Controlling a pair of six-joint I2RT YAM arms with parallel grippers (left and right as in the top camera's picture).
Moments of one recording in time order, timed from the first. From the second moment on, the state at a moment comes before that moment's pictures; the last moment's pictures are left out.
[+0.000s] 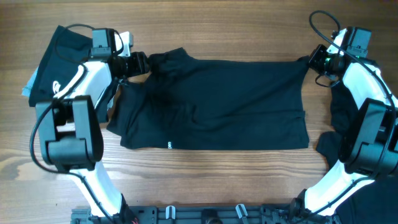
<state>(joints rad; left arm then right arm) 0.04 2.03 1.33 -0.34 0.38 -0.19 -0.29 1.96 1.33 -0.37 -0.29 0.31</state>
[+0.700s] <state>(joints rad) 0.02 2.09 1.47 -0.17 0.50 -0.38 -0.29 1.96 1.33 -0.41 -0.29 0.23</state>
